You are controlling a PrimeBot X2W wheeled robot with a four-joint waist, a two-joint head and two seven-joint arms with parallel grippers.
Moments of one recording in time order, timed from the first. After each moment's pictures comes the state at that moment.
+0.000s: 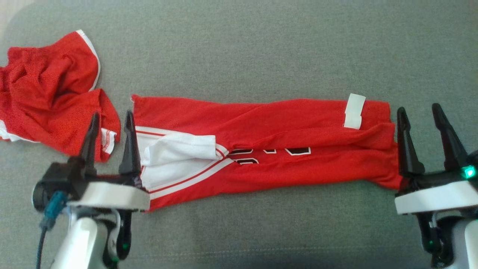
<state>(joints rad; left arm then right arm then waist) -0.13 0.21 -0.25 0.02 -0.33 0.17 -0.25 -0.01 -0.10 -0.04 -0.17 0.19 0.13 0.00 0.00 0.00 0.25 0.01</state>
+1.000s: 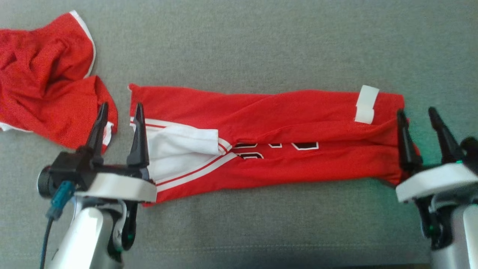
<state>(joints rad) -0.16 0.22 -0.29 0.01 -0.32 0.18 -0.24 -0.09 -0.11 -0.07 -0.01 0.21 0.13 0.08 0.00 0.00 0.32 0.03</state>
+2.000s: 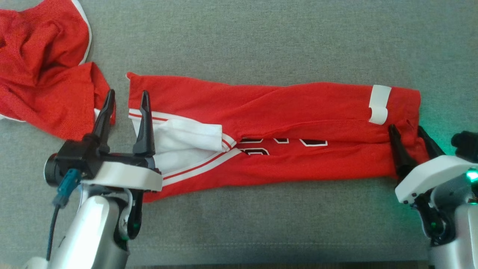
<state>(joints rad) -0.23 0.19 -0.31 0.06 -0.32 0.16 -0.25 -0.12 -0.07 -0.13 0.08 0.28 0.13 0.34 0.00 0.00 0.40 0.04</state>
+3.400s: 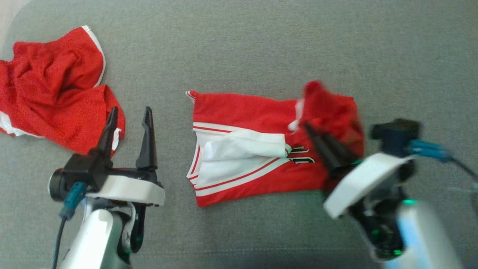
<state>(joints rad) -0.17 0.18 -0.30 0.06 -0.30 0.16 -0.25 -0.12 -0.06 0.22 -0.22 0.46 0.13 0.49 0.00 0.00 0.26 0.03</state>
